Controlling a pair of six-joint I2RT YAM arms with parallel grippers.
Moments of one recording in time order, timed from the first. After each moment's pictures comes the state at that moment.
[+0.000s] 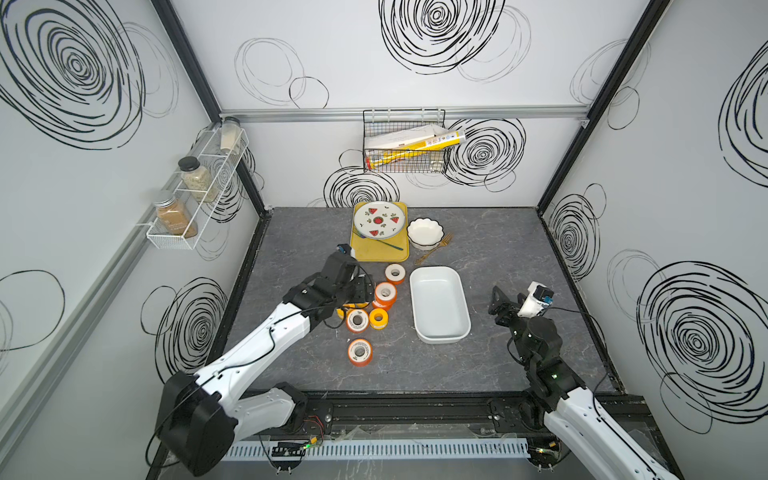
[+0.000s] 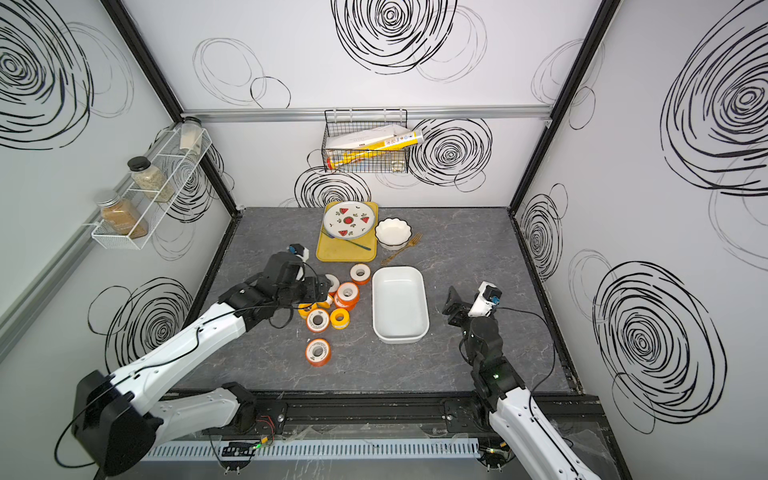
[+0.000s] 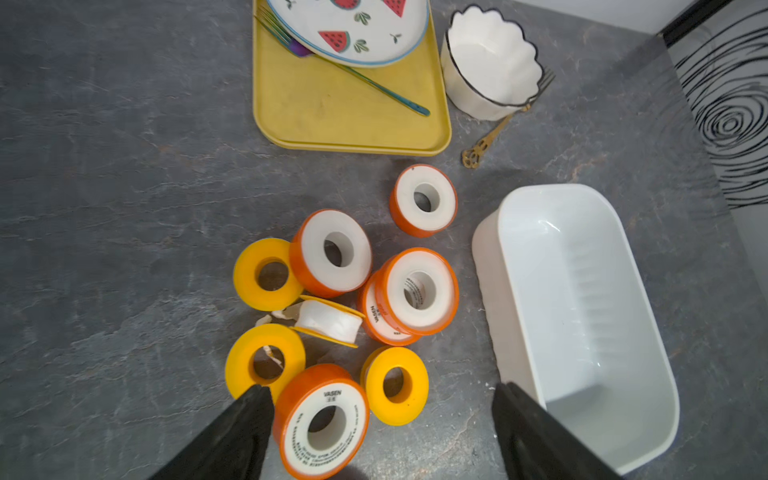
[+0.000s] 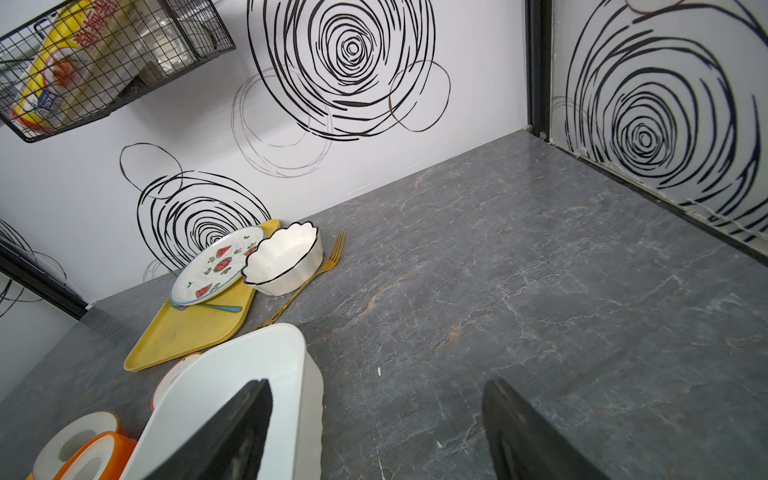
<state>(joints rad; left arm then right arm) -0.54 1.26 0.97 -0.56 -0.09 -0.50 0.40 0.45 0.13 0.15 0.39 0.47</state>
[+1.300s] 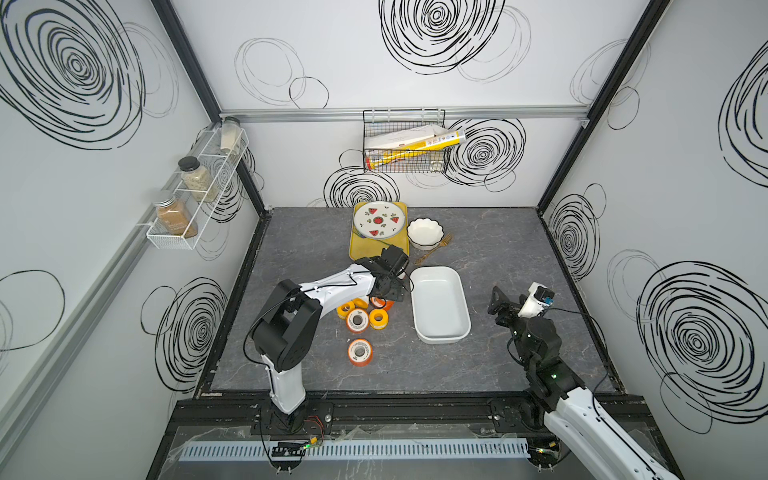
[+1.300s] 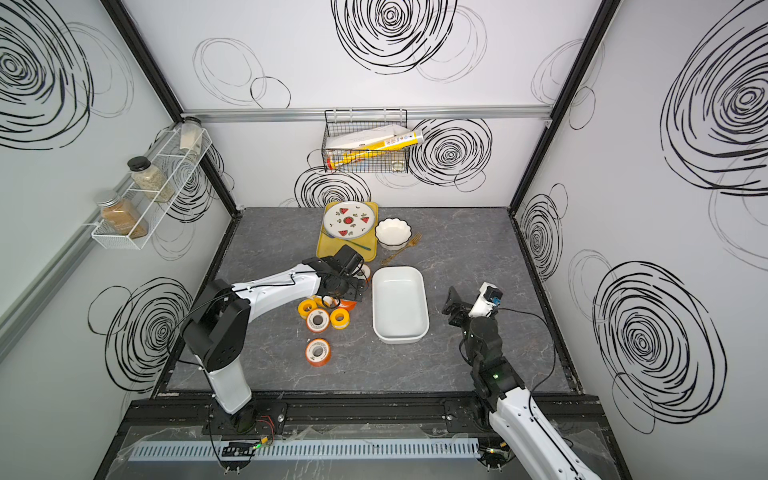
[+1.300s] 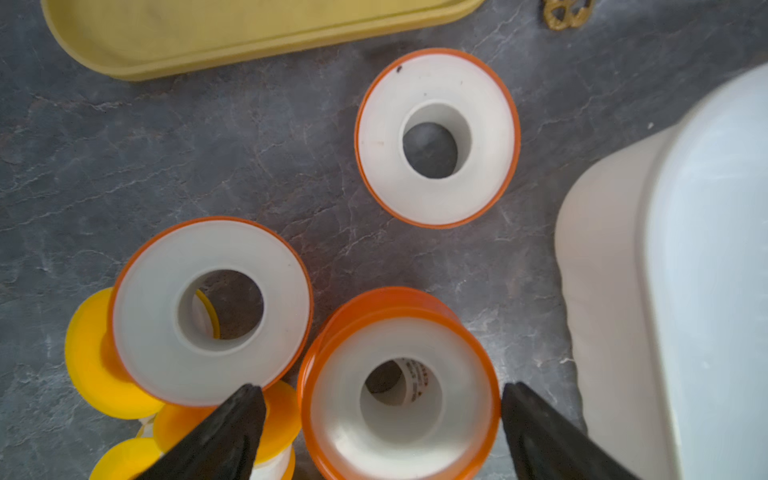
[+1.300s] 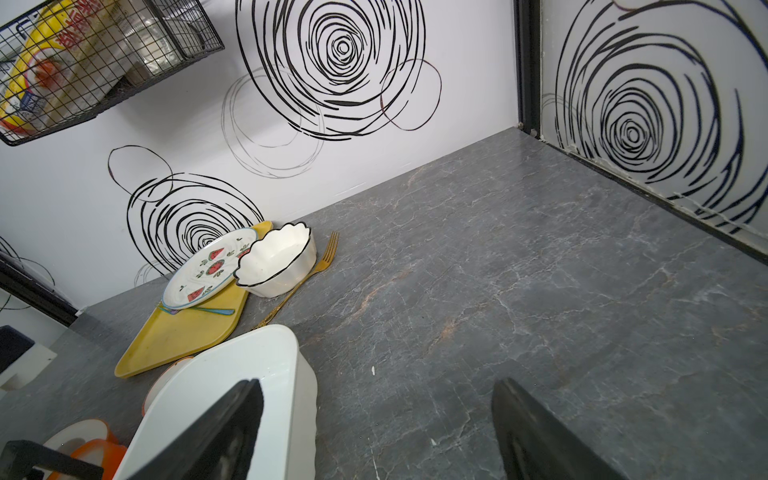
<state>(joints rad) -0.64 1.83 1.27 -0.64 -0.18 -0.47 0.40 0.46 0.12 0.15 0.40 0.48</state>
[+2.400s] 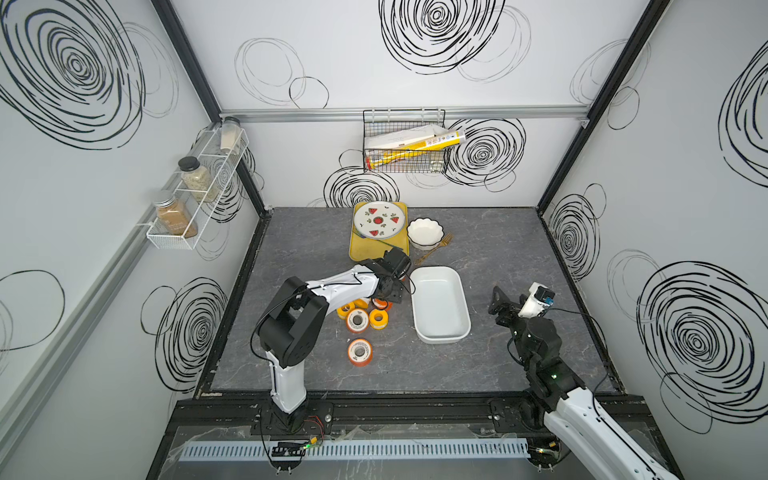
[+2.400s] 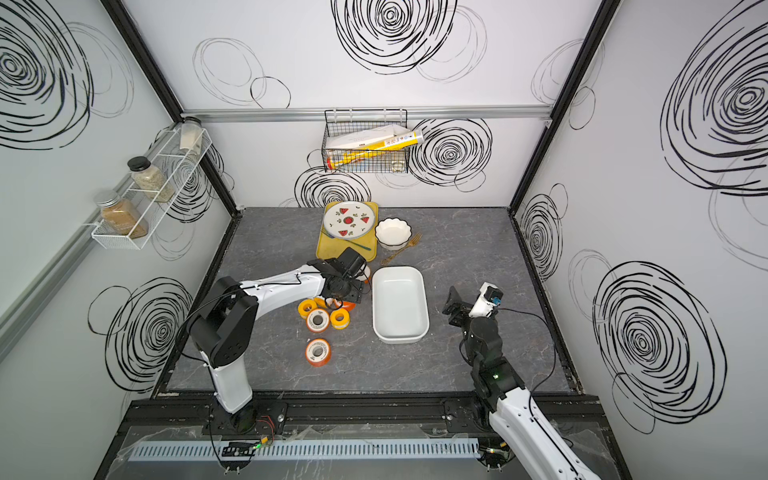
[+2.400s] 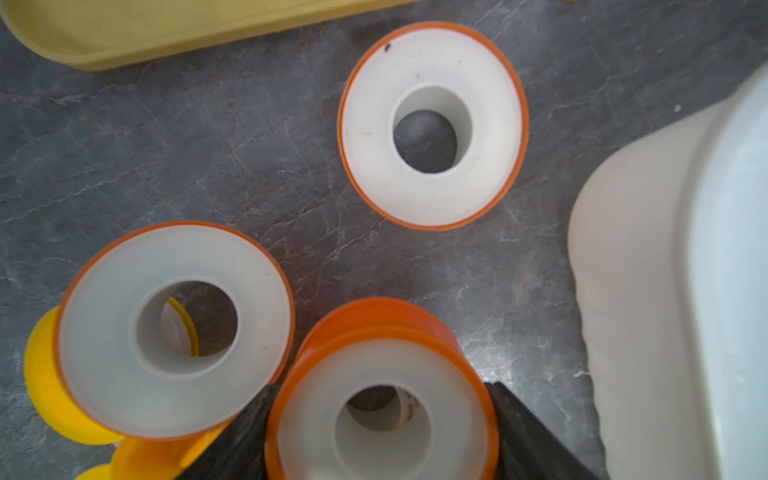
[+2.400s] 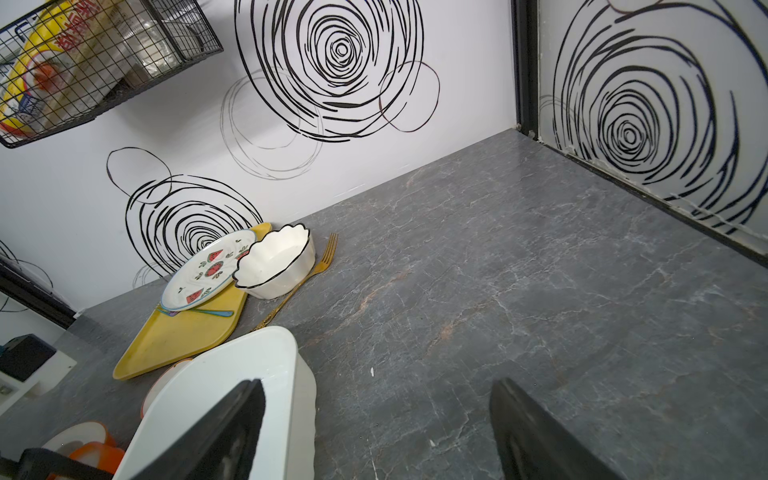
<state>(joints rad) -0.65 1.86 1.27 -0.61 -0.19 -0.47 0.40 0.46 0.12 0.15 0.41 0.48</state>
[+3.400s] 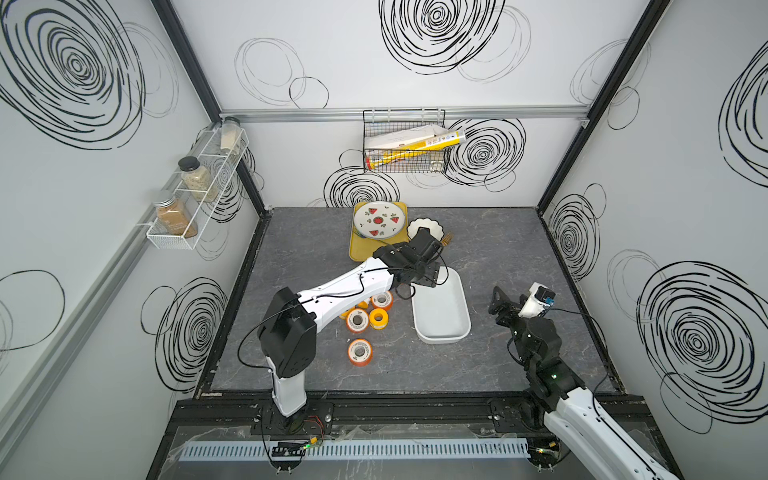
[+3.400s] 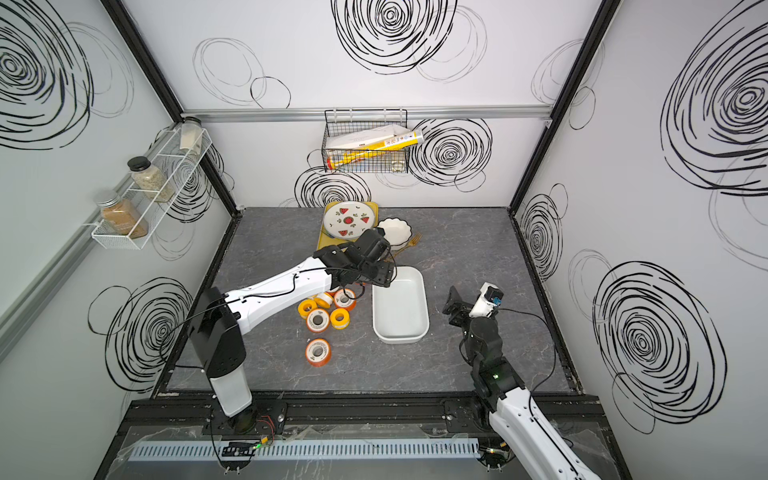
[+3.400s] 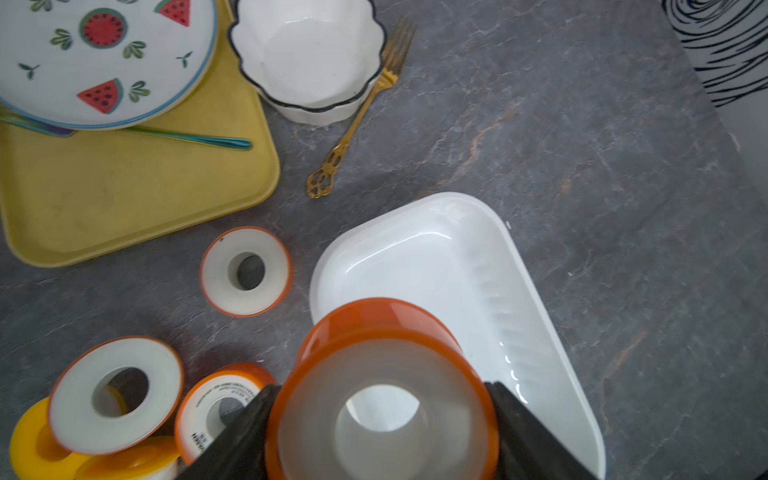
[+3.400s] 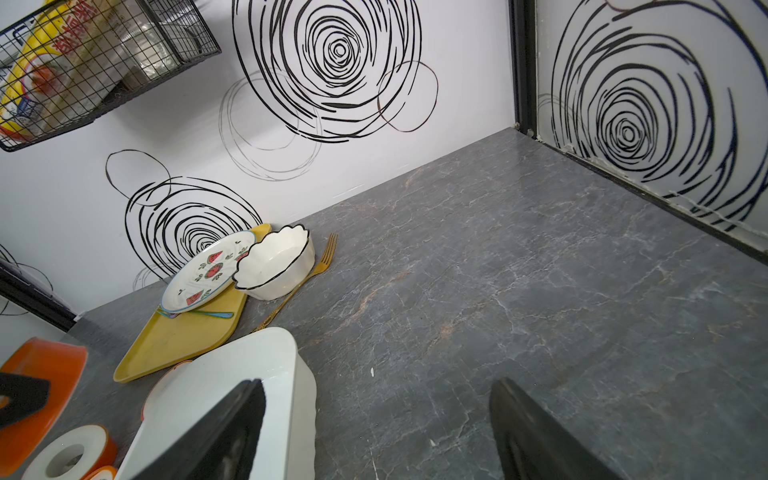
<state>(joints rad) -0.83 1.87 1.63 -0.70 -0.16 -0.48 0.40 0.46 0.12 0.15 0.41 0.49</state>
